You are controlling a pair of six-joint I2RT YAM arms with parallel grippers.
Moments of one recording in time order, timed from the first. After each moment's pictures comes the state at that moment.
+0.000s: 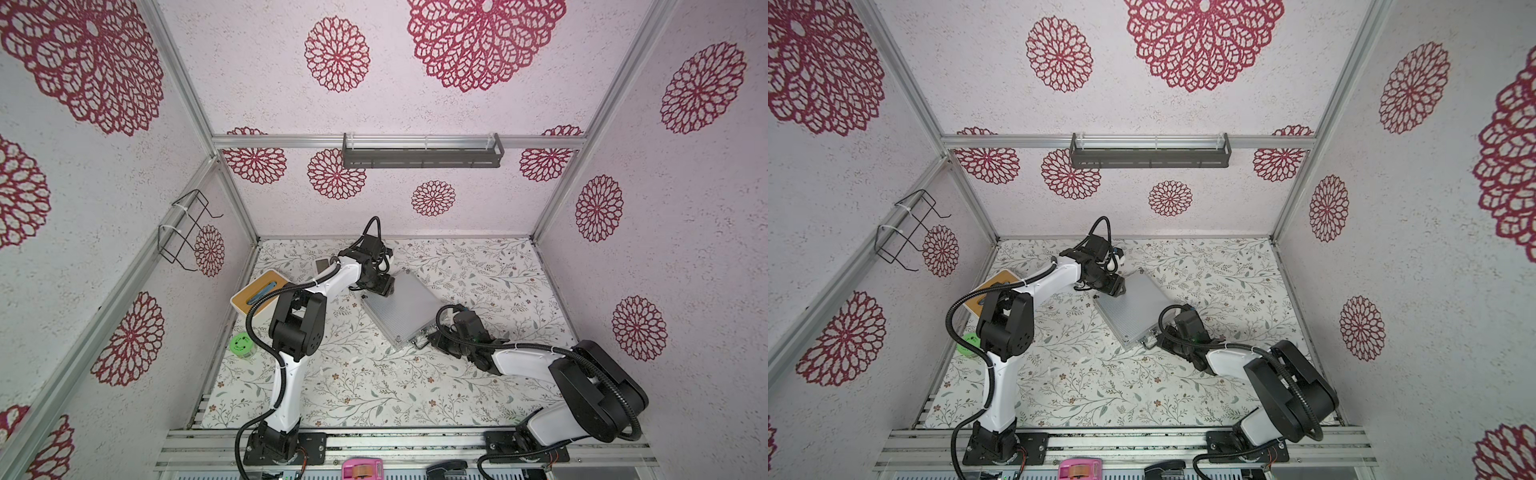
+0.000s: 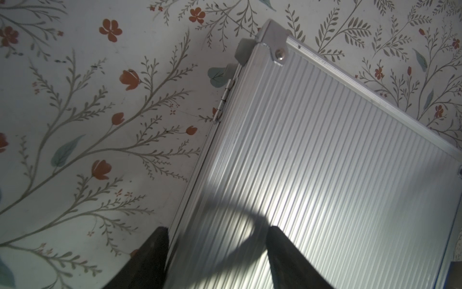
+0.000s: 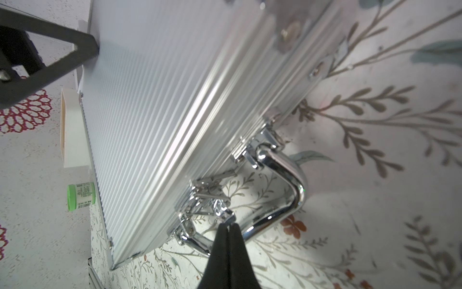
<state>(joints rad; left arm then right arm) -0.44 2.20 1.79 -0.74 0.20 0.03 0.59 1.48 0.51 0.24 -0.19 0.94</state>
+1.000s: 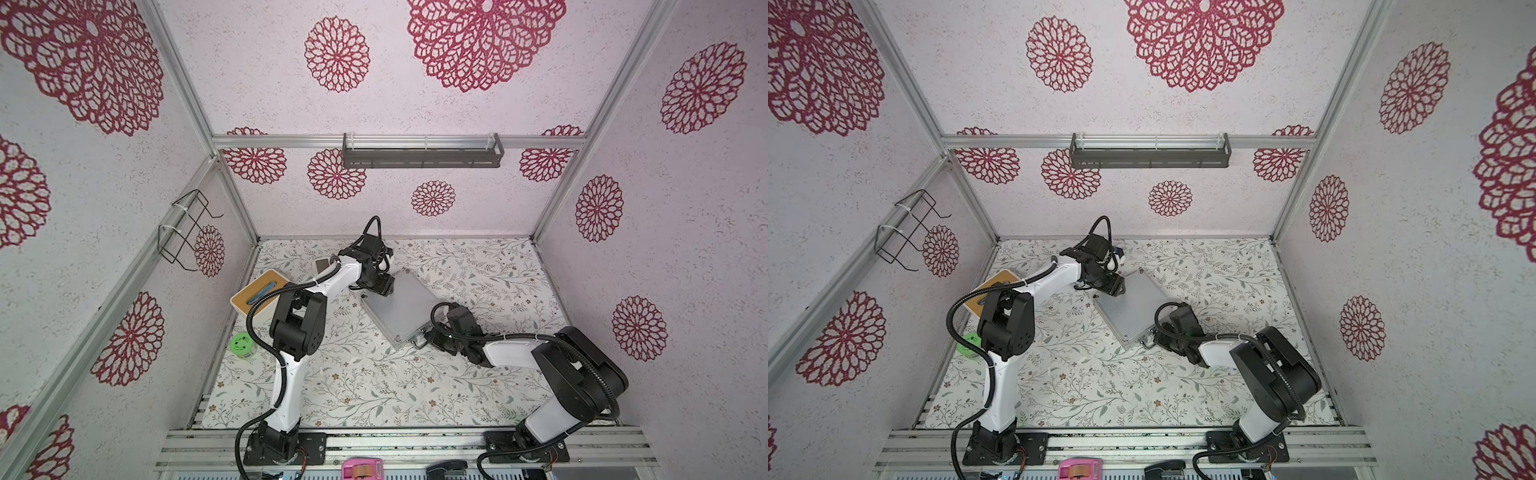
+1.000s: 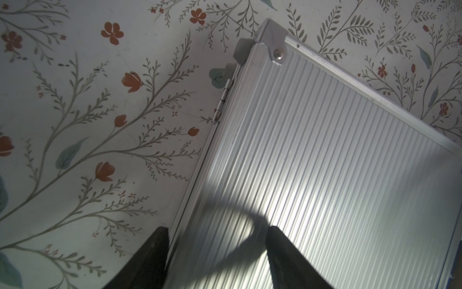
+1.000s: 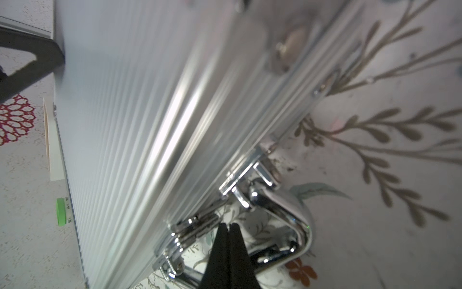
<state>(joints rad) -0.44 2.21 1.81 -0.76 0.20 0.04 0.59 1.60 0.59 0.23 -0.19 0.96</state>
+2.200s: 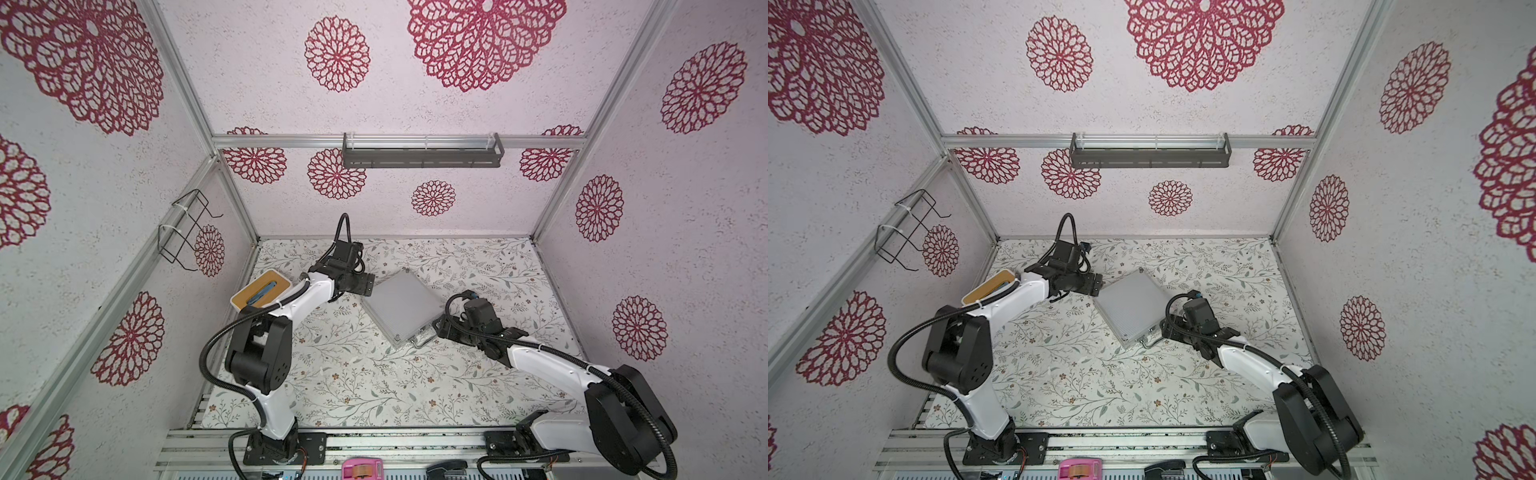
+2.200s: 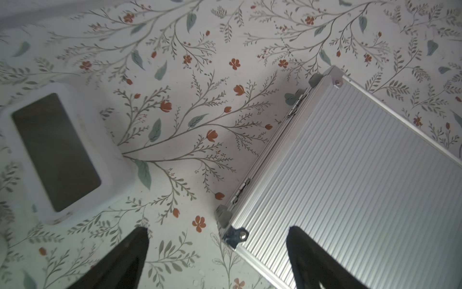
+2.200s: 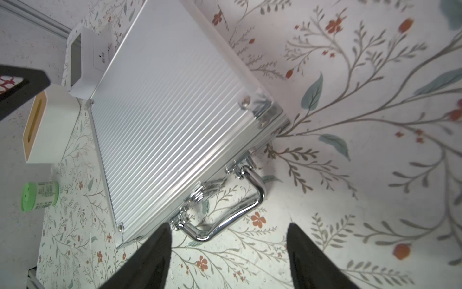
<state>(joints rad) -0.37 1.74 1.29 -0.41 -0.03 -0.10 0.50 1.29 0.64 -0.11 -0.10 0.66</state>
